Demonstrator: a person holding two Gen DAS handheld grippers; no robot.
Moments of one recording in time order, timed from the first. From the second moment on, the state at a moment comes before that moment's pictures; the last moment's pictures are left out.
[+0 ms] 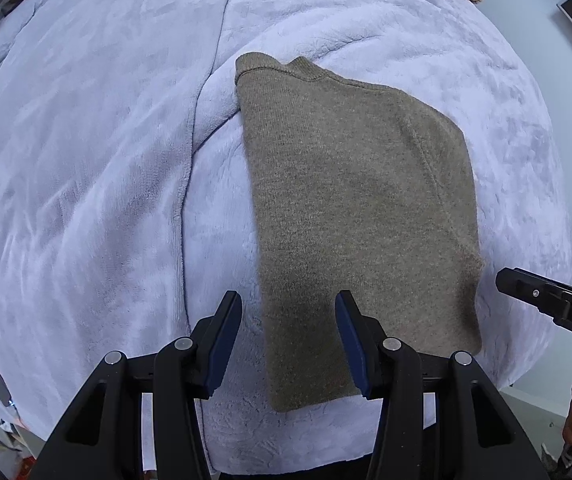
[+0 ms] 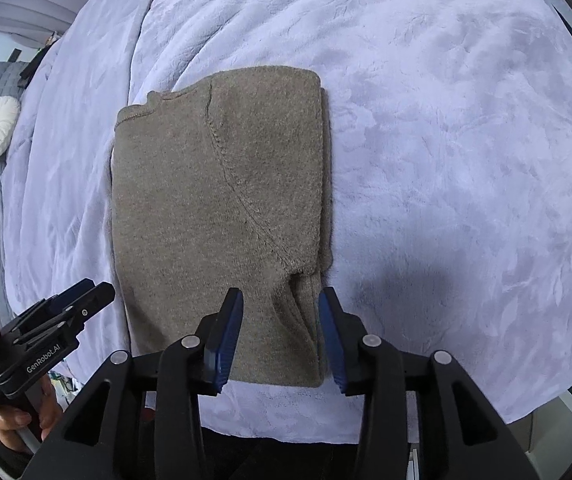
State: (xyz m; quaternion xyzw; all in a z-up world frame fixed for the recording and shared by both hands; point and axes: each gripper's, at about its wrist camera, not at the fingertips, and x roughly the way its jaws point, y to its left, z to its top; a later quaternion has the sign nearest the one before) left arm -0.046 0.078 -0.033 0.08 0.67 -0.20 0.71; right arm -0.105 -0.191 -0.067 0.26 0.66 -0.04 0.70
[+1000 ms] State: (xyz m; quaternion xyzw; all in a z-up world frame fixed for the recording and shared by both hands) left arm -0.028 0.076 -0.005 0.10 0.64 -0.16 0.75; right arm -0.079 -0.173 -0.043 0.18 0.65 -0.07 0.73
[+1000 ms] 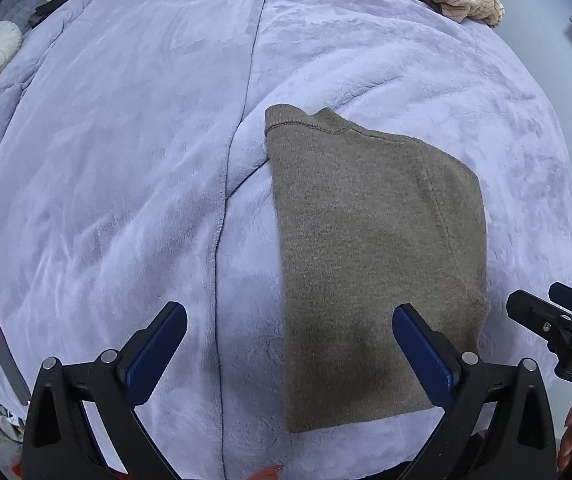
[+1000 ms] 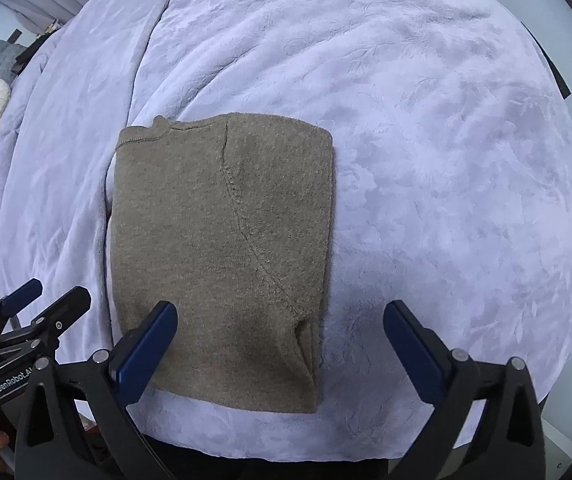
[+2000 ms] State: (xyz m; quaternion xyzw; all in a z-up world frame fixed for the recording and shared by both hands) left arm -0.030 0.078 -0.002 0.11 0.63 -0.12 0.76; right arm -0.071 -0.161 -0.025 0.15 0.64 -0.09 0.75
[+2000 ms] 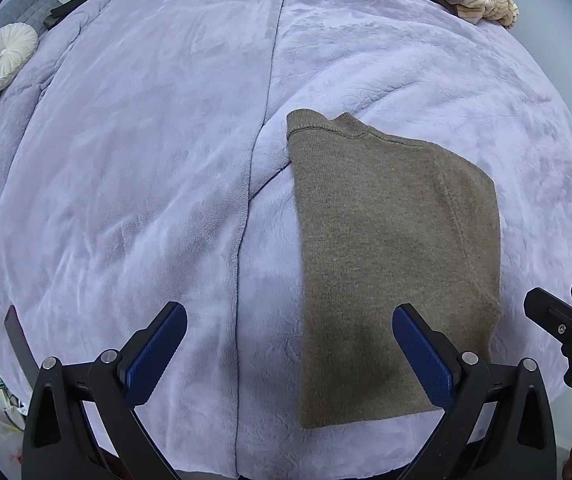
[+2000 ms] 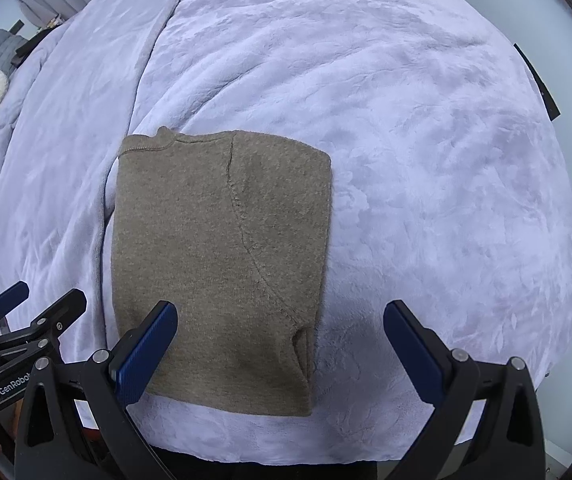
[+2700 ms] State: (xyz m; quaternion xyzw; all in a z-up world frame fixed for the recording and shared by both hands) left arm -0.033 0.078 -0.001 0.11 0.64 -0.12 0.75; right arm -0.071 -0.163 -0.024 0.15 0.64 -0.09 0.75
